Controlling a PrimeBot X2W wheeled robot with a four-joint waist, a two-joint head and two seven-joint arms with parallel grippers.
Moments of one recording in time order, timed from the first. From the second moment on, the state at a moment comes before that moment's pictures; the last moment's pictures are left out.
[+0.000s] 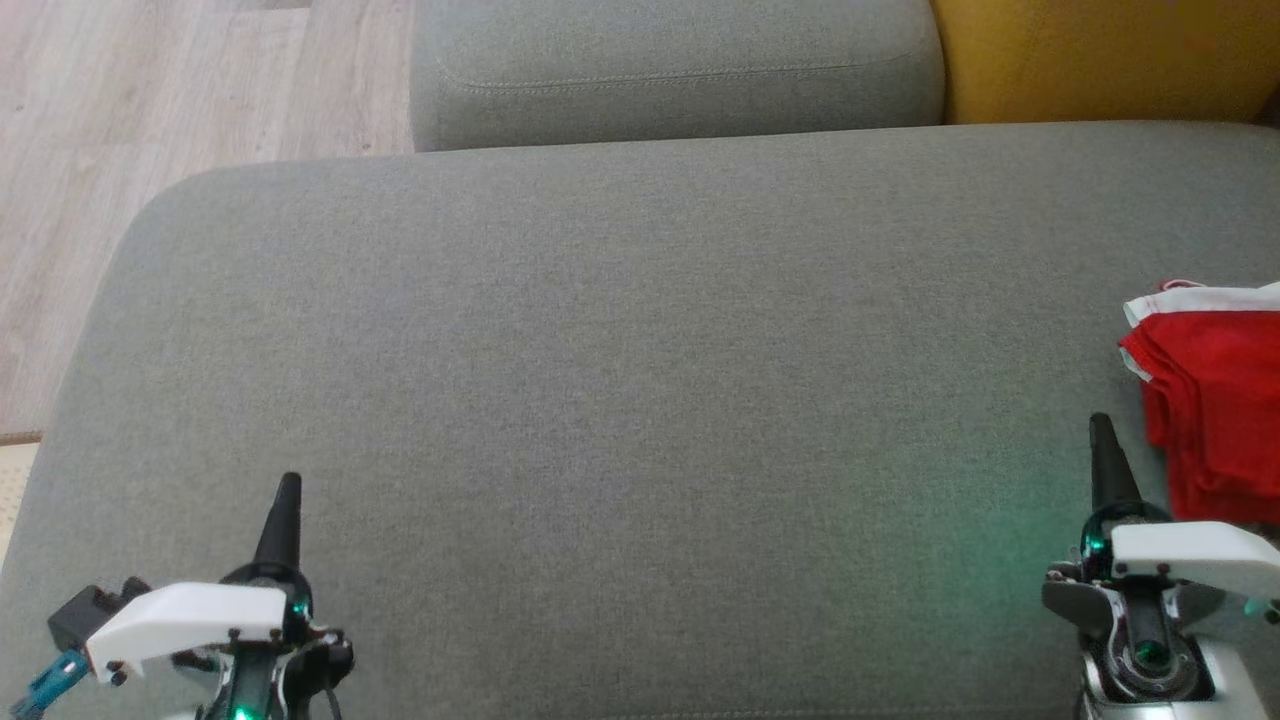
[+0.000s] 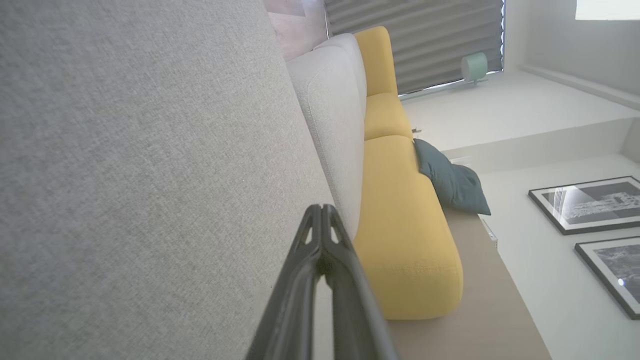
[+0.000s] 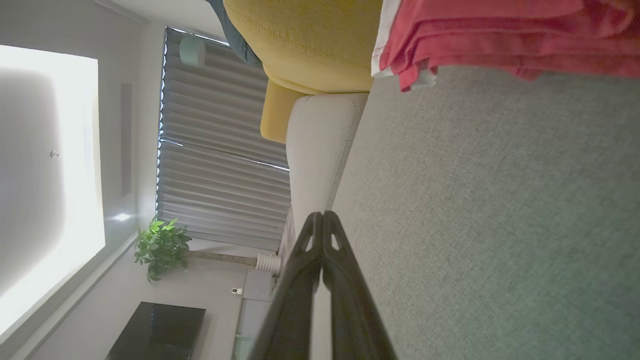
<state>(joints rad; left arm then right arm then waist) -0.03 0.03 0.04 0.30 -1.30 -0.08 0.03 -0.11 -0.05 -0.09 0.36 1.30 0.12 0.04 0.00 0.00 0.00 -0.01</state>
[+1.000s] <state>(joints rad) -0.05 0.03 0.08 0.28 -1.60 -0.12 0.11 -0.09 -0.05 -0.13 0.29 1.60 0.12 0.11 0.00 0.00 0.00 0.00</state>
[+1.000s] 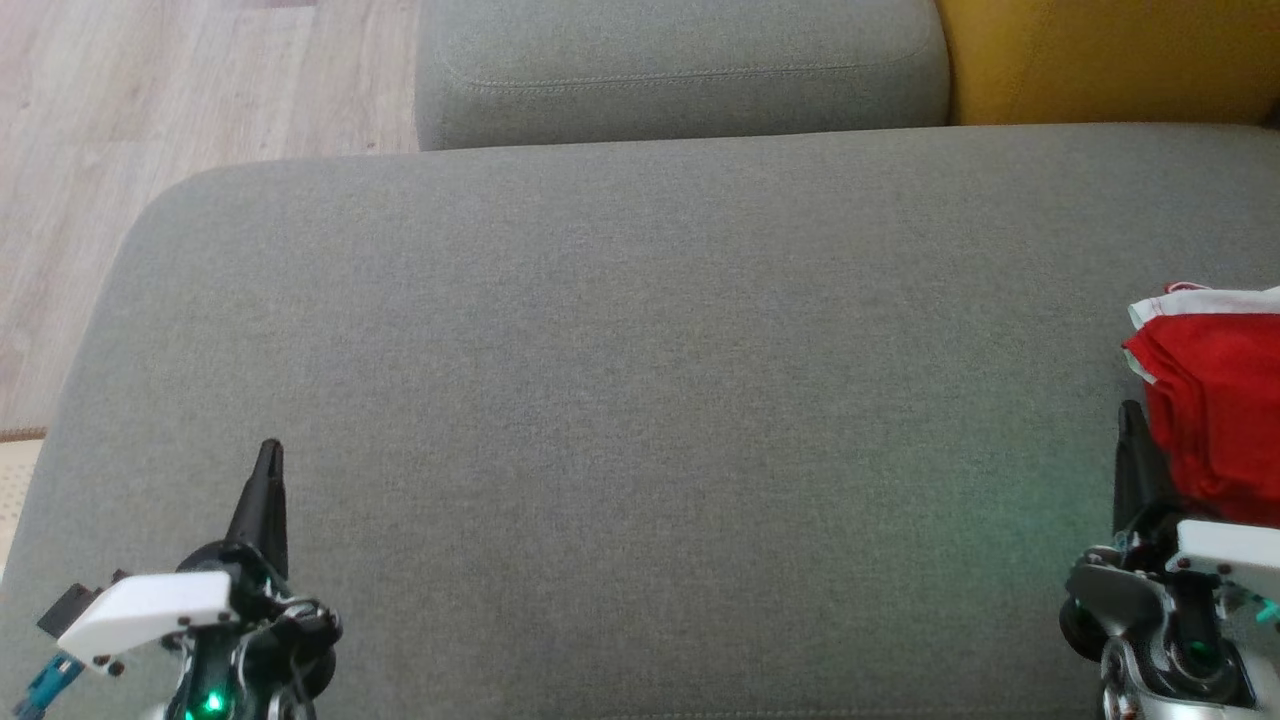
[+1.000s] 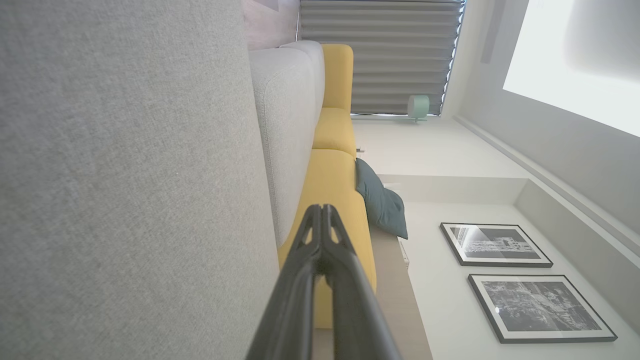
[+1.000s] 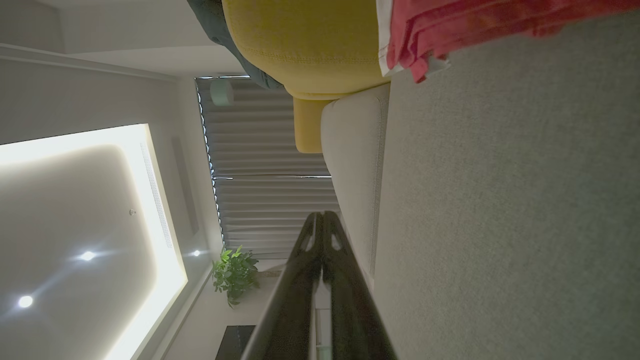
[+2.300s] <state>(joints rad) -0.05 0.03 0.08 0.28 -1.60 -0.12 0.11 -0.09 -0.05 -0.13 0.28 1.60 0.12 0.11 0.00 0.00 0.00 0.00</state>
